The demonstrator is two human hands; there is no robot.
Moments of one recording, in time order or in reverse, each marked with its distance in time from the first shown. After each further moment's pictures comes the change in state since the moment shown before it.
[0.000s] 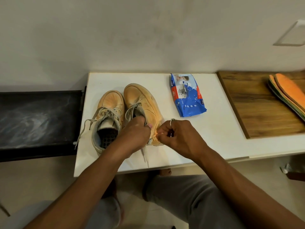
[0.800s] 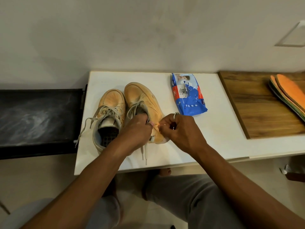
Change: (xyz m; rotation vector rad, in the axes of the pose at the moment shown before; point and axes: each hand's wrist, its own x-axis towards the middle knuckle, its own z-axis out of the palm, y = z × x) left_hand 0.007 -0.002 0.002 -0.044 0.010 0.055; right_hand 0.006 -0.005 -0.002 0.069 0.139 -0.001
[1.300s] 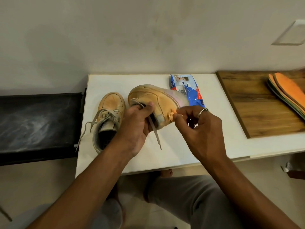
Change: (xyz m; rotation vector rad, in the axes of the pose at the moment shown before) left_hand -0.013 0.024 -0.010 -1.174 -0.049 0.051; right_hand -0.033 -0.031 -0.031 0.110 0.438 -0.144
